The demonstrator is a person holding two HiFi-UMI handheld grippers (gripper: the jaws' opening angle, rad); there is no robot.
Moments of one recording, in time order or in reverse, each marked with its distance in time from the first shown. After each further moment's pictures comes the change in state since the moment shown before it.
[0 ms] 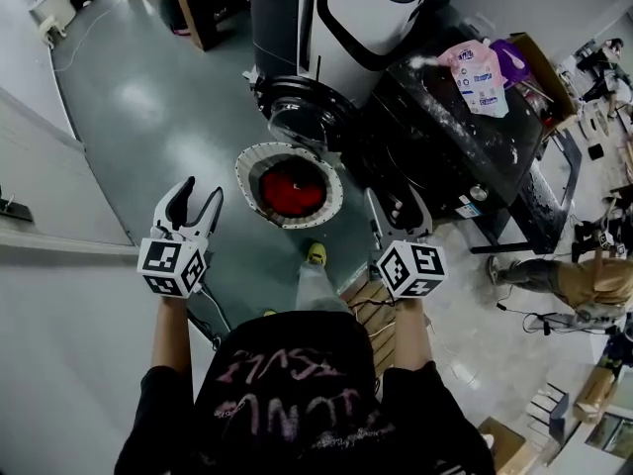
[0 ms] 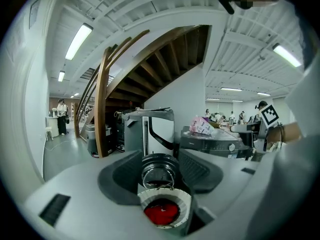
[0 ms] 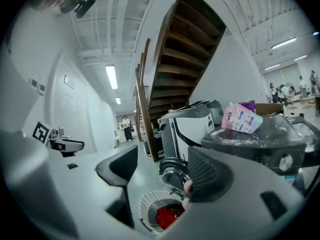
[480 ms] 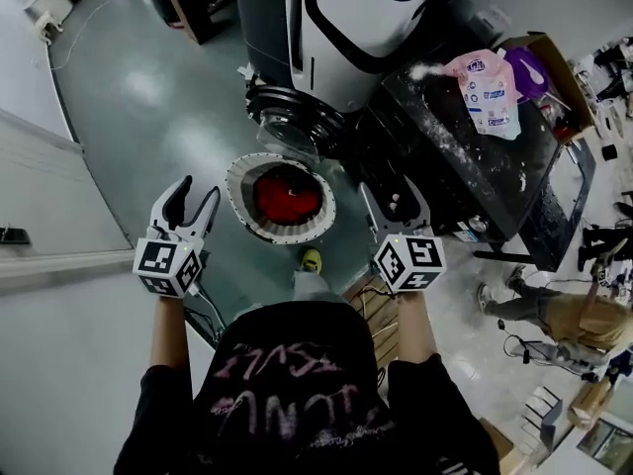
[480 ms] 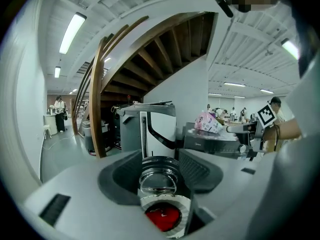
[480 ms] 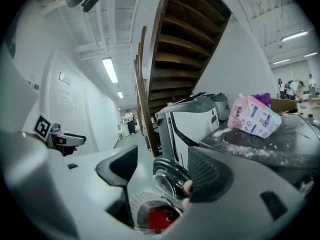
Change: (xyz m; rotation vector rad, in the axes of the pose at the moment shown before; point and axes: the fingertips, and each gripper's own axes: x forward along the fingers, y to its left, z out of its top) left arm 0.122 0.003 0.023 -0.005 0.071 0.003; right arm 0.113 -0.076 0.014 -0.018 0.086 0.059
